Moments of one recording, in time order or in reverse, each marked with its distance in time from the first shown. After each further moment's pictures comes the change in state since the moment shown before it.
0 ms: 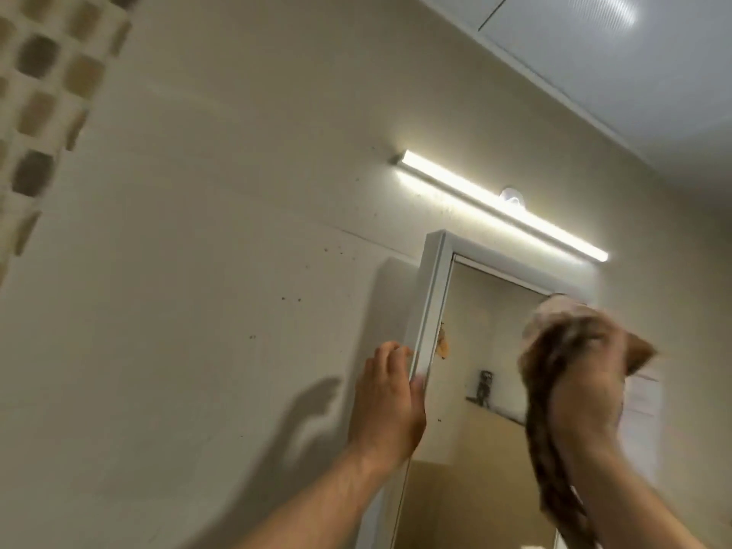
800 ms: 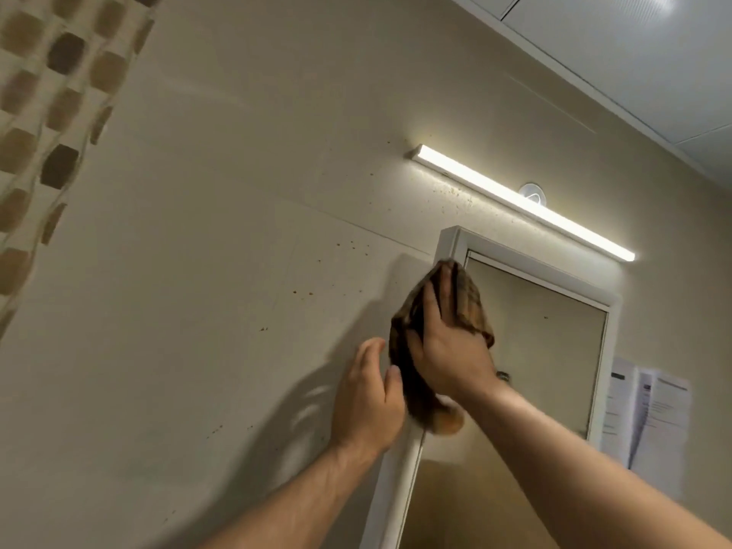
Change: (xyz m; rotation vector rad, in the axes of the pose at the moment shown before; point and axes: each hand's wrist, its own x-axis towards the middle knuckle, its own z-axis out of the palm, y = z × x) left_hand -0.003 -0.023 -0.018 -0.205 0.045 -0.228; right_hand 0.015 0.100 0.094 -1.174 -0.654 -0.481
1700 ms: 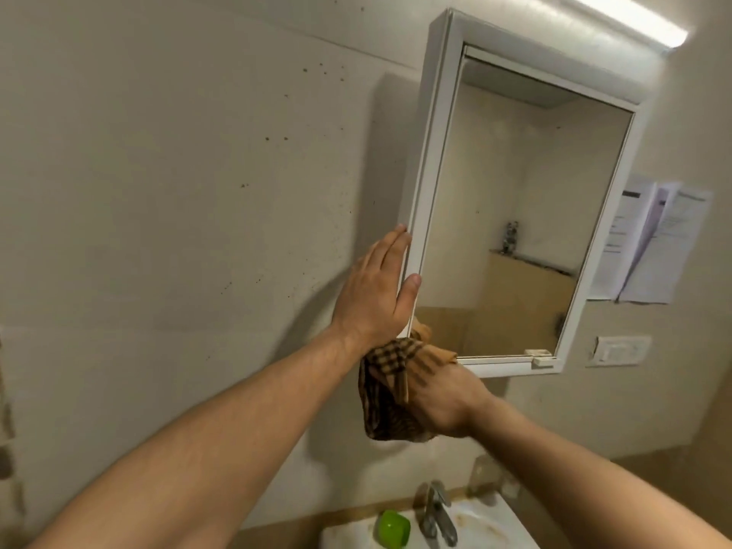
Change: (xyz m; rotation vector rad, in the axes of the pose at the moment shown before) left_hand -0.064 -0.033 0.012 0.382 -0.331 0.312; right_hand -0.262 -0.010 0.089 0.257 -0.465 -0.510
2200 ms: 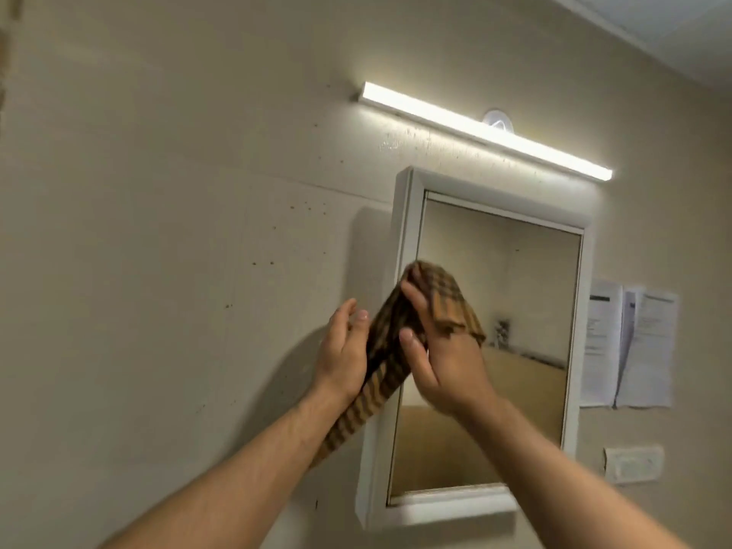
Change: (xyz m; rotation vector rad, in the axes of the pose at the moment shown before) left_hand 0.073 0.002 -0.032 -0.783 0.172 -0.463; right_hand 0.088 0.060 -0.172 0.110 0.699 0.292
